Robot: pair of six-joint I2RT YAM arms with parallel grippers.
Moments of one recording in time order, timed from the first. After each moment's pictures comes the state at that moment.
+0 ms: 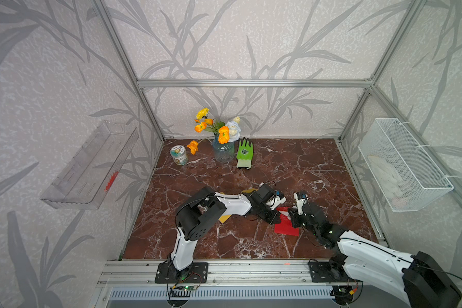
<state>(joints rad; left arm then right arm) -0.91 1.98 1.10 -0.09 0.54 -0.31 0.65 0.96 0.23 0.06 0.17 0.37</state>
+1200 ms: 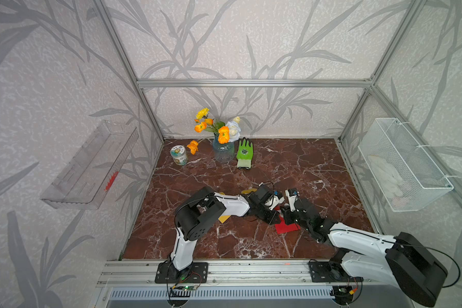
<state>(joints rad) -0.90 1.97 1.05 -0.02 0.55 -0.35 0.69 1.16 0.31 0.18 0.14 0.37</state>
